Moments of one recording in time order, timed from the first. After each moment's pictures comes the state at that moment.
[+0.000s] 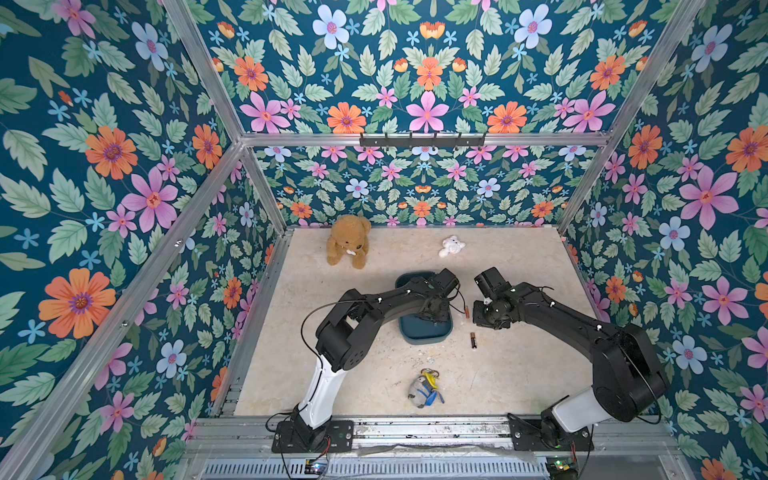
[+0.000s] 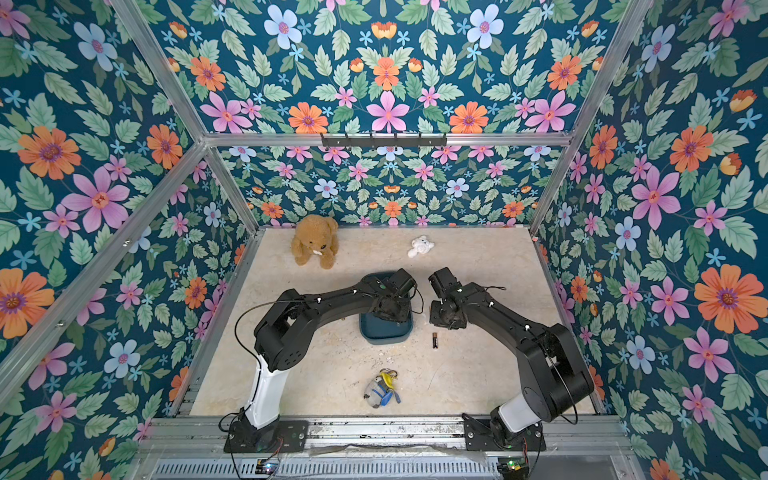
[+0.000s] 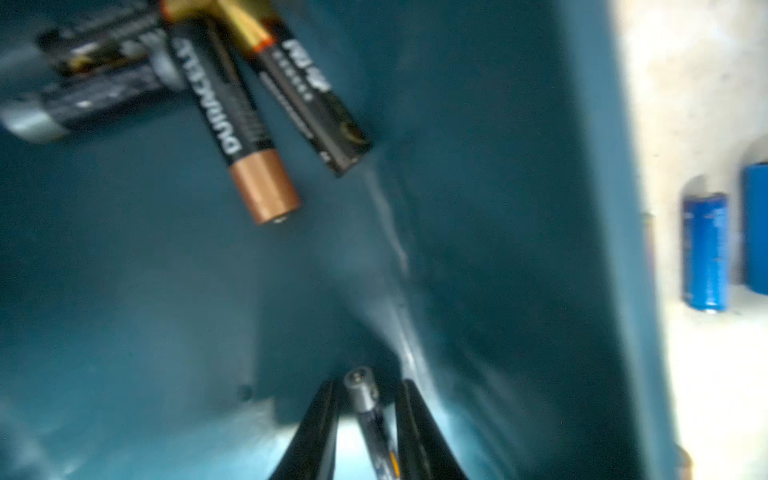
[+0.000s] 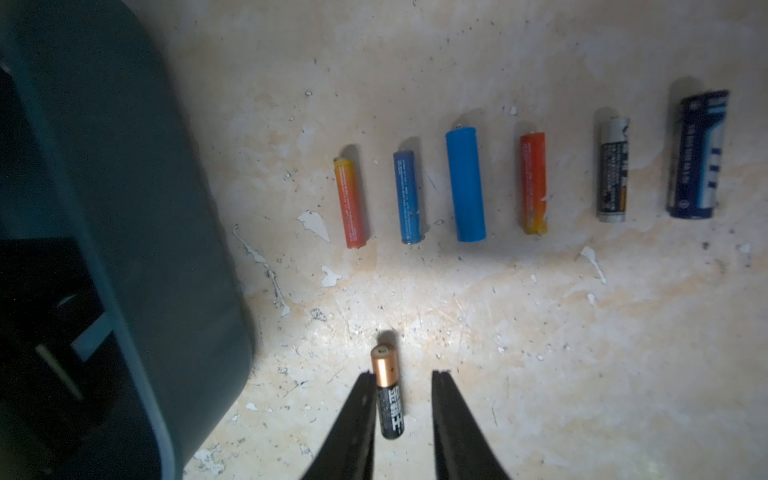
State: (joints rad) left arm -0.86 2.12 1.54 -0.66 -0.09 -0.57; right arm 0.52 1.53 1.00 -0.72 0.03 0.60
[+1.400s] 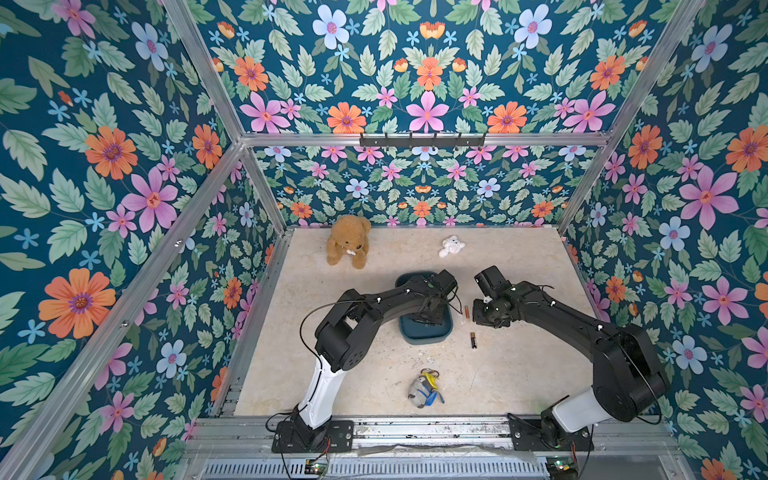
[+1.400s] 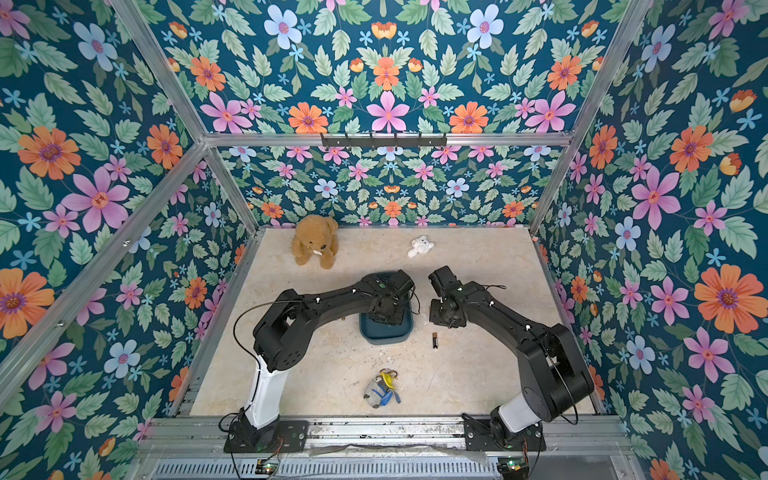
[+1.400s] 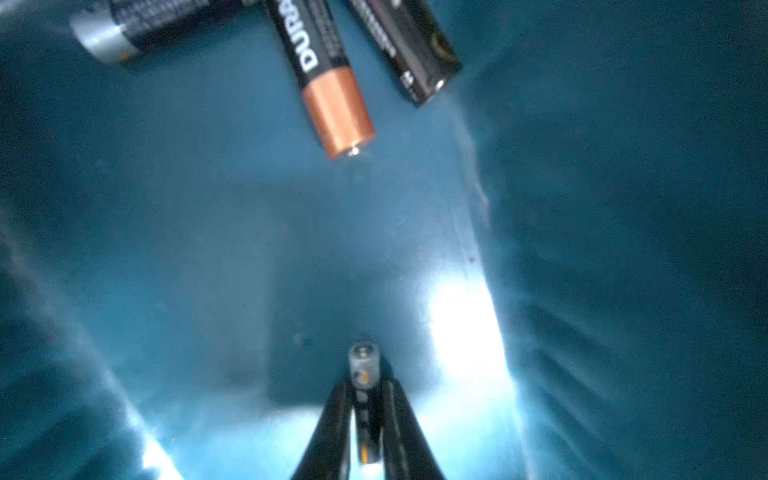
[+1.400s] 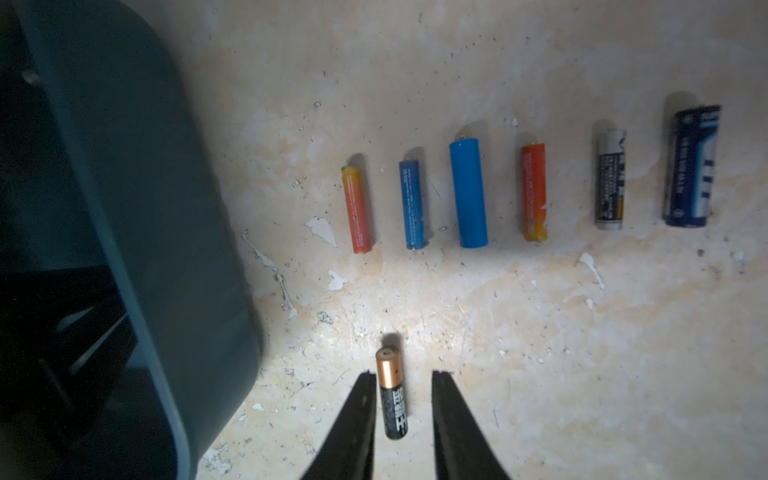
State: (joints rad) left arm -0.87 2.11 1.54 -0.75 -0.10 -0.58; right arm 0.52 1.53 1.01 -0.73 0.03 0.60
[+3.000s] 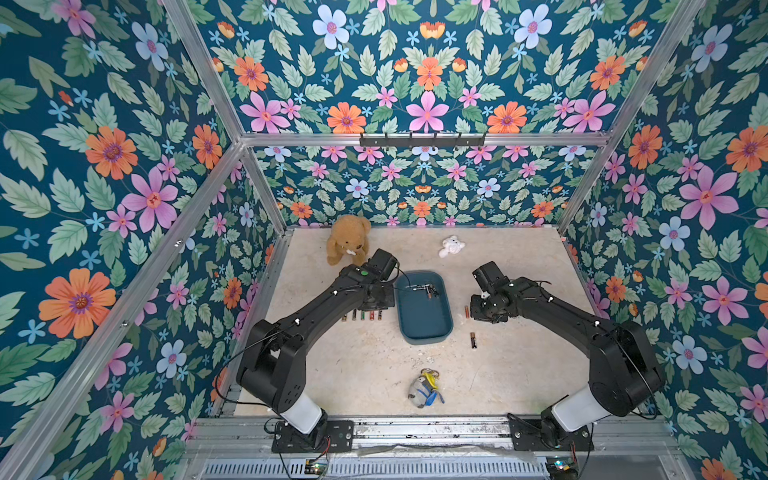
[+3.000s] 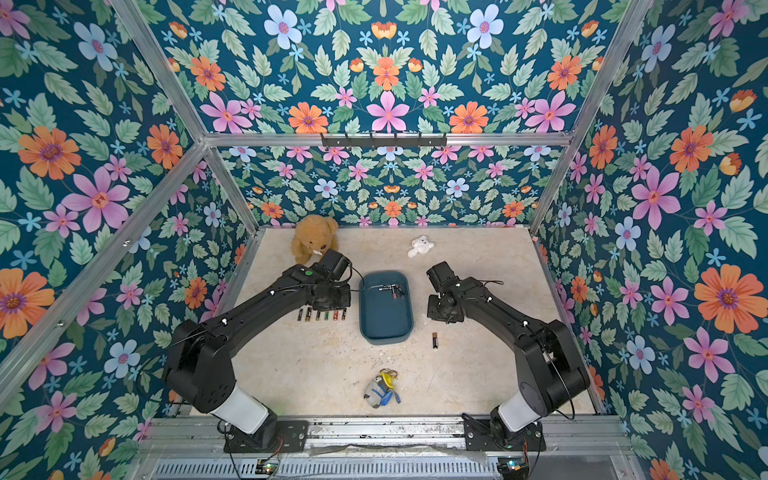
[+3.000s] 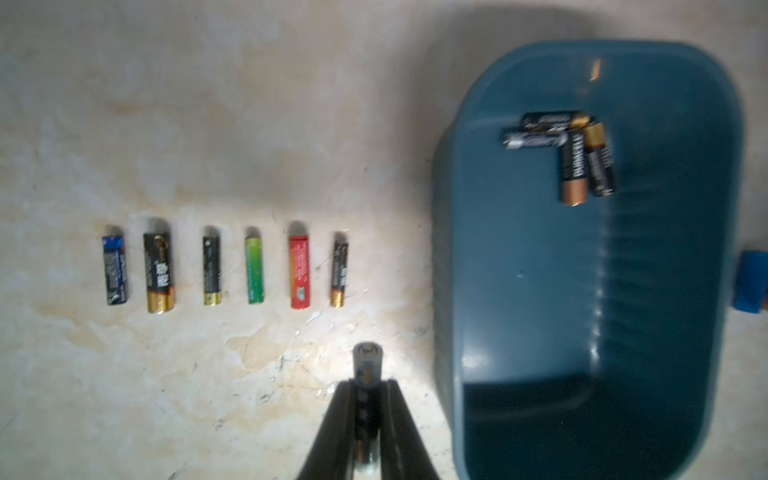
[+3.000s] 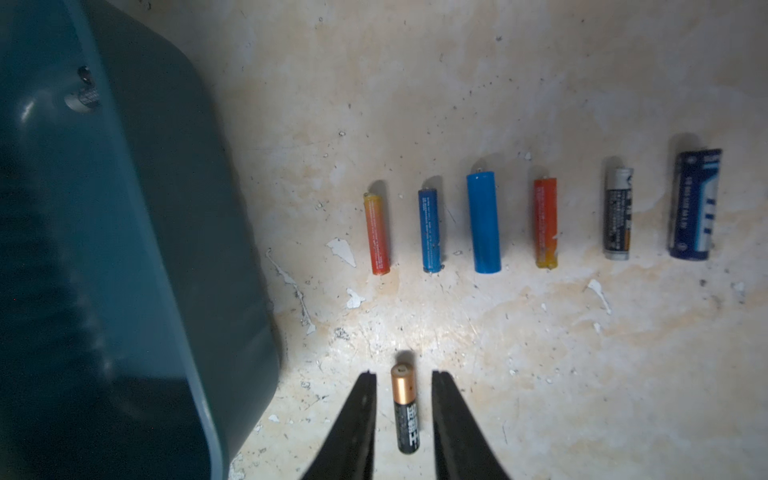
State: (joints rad) left arm -0.57 1.59 1.21 -0.84 -0.09 -0.57; right arm 0.52 1.56 1.06 -0.72 0.03 0.58
